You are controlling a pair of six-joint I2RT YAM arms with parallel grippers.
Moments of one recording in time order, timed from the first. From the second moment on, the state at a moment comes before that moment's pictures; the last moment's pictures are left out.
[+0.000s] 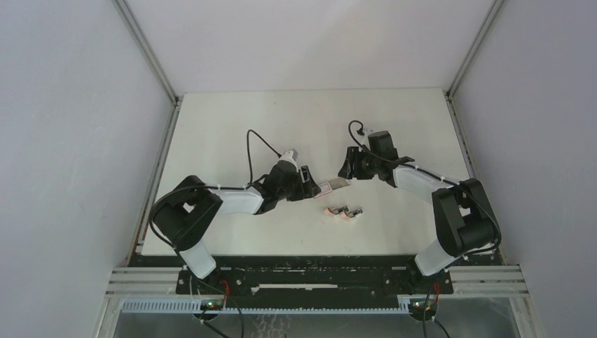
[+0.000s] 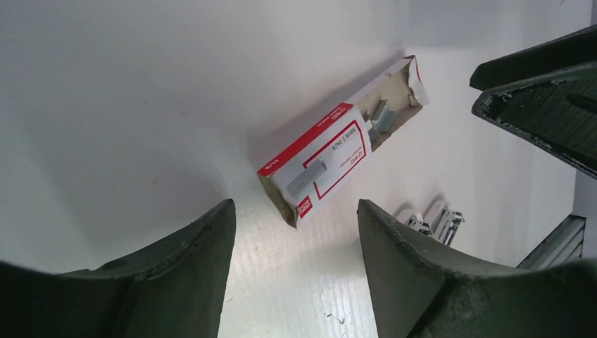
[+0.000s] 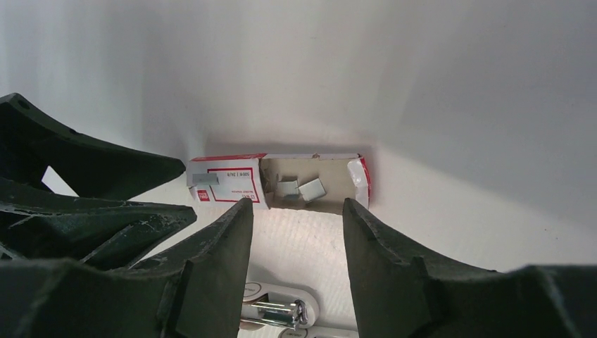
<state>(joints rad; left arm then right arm) -0.74 1.69 0.73 0.30 0.00 -0.83 0.33 1.57 0.86 -0.11 -0.33 0.35</state>
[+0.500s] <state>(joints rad) -0.73 1.82 0.84 0.38 0.09 -0.83 0.32 1.57 0.86 -0.12 -0.32 0.35</state>
